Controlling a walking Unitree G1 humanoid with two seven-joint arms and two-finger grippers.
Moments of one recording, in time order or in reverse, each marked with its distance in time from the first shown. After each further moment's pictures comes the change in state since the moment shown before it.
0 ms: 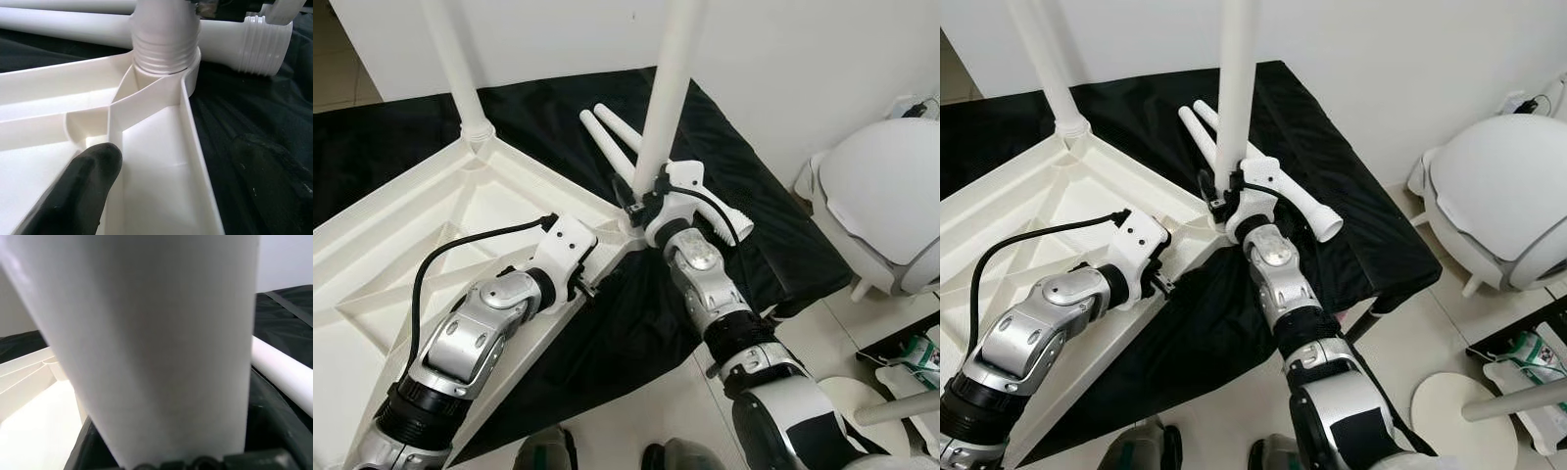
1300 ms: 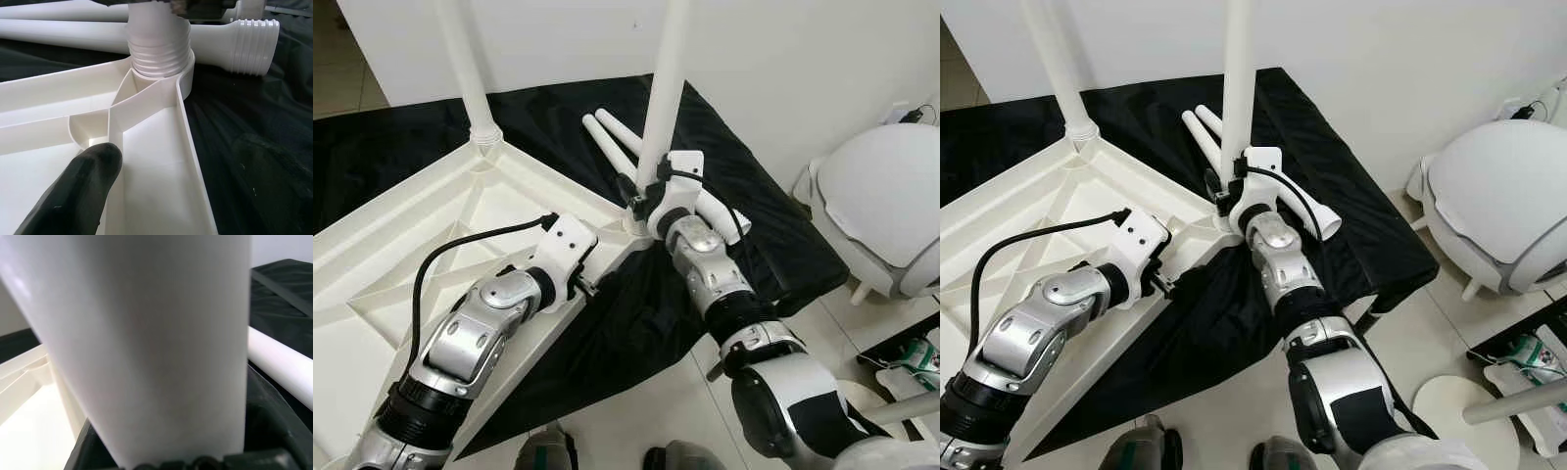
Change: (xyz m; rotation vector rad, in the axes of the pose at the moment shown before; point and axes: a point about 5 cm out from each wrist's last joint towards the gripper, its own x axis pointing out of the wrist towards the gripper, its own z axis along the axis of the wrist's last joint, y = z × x) left arm 0.000 0.001 0.001 0.013 -0.003 0.007; right arm 0.019 0.003 0.002 0.086 0.110 -0.097
